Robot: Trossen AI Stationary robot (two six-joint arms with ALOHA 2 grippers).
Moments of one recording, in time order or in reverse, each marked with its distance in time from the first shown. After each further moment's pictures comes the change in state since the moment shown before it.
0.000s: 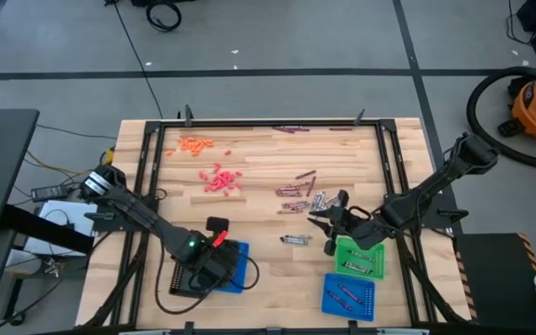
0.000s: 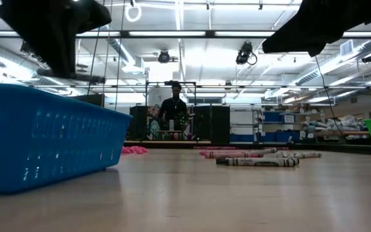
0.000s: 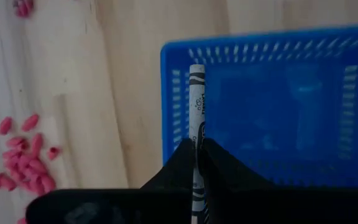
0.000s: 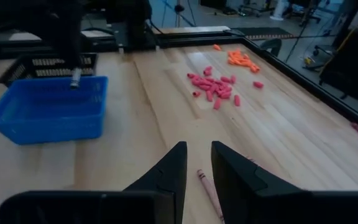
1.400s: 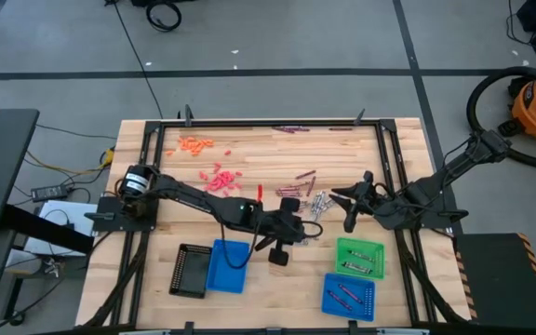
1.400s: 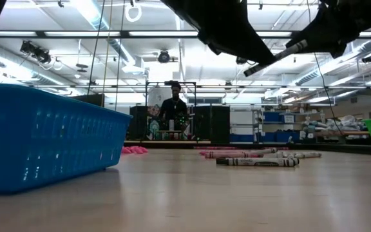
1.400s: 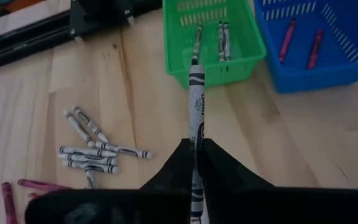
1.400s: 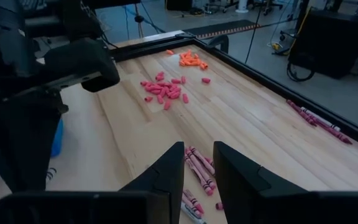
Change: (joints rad) left arm 0.354 0.260 0.180 0.814 0.217 0.571; right arm -0.017 -0.400 -0.094 -0.338 0.089 0.182
